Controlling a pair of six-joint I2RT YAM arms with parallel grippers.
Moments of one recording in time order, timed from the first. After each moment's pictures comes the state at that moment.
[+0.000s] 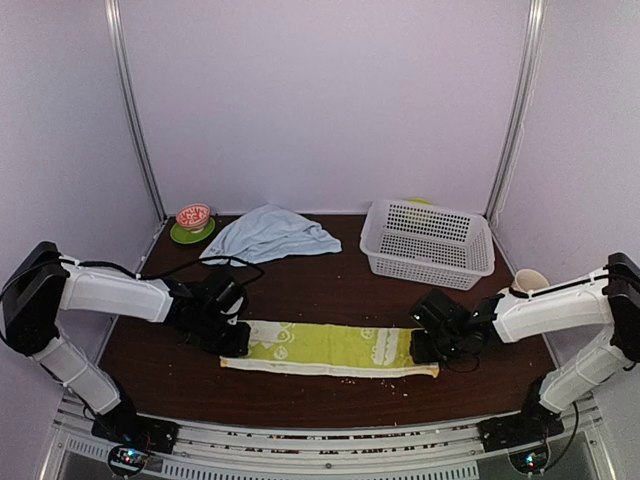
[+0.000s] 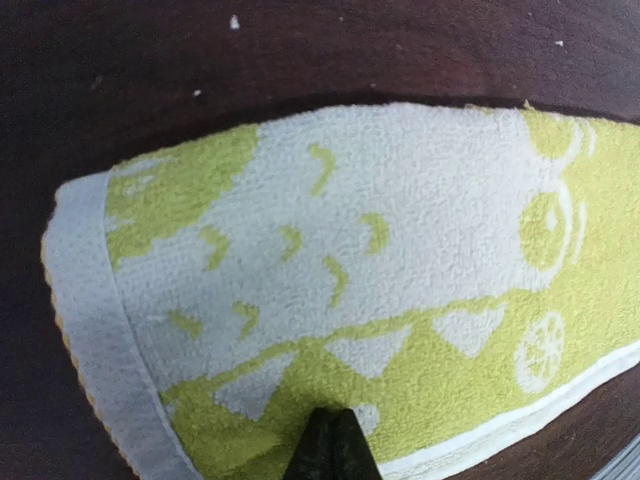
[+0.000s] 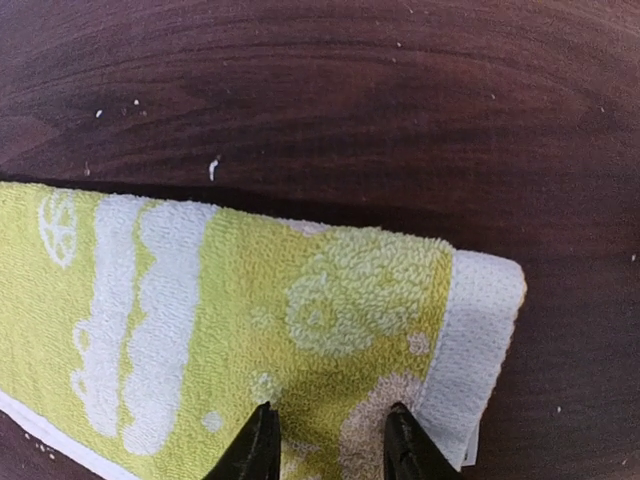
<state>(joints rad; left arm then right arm) -0.76 1.54 0.74 -0.39 0.05 -0.61 0.88 1.41 0.61 -0.32 0.26 0.82</state>
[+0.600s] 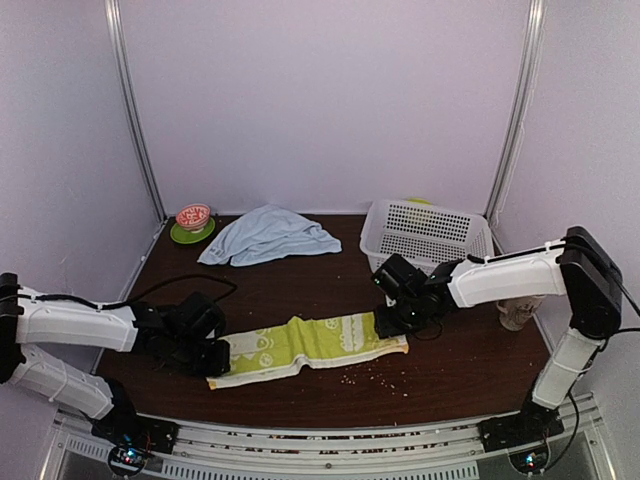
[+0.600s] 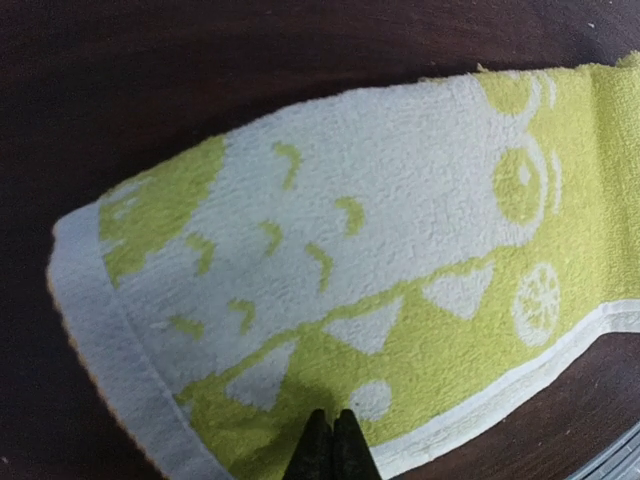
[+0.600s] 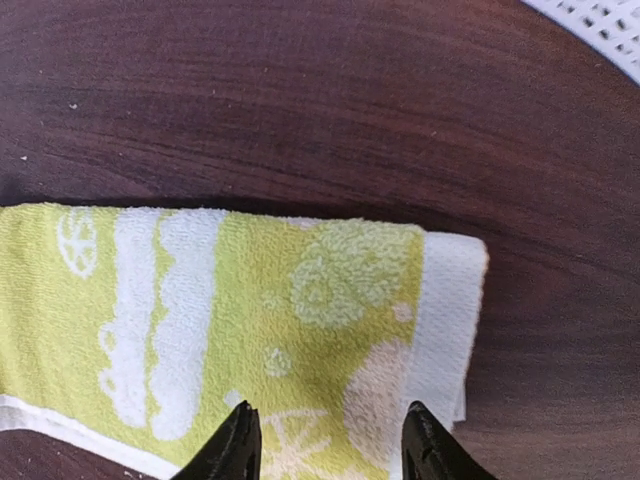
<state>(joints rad) -0.85 1.25 0.52 -0.40 -0.04 -0.85 0.85 1.71 1.01 -0.42 0.19 0.62</state>
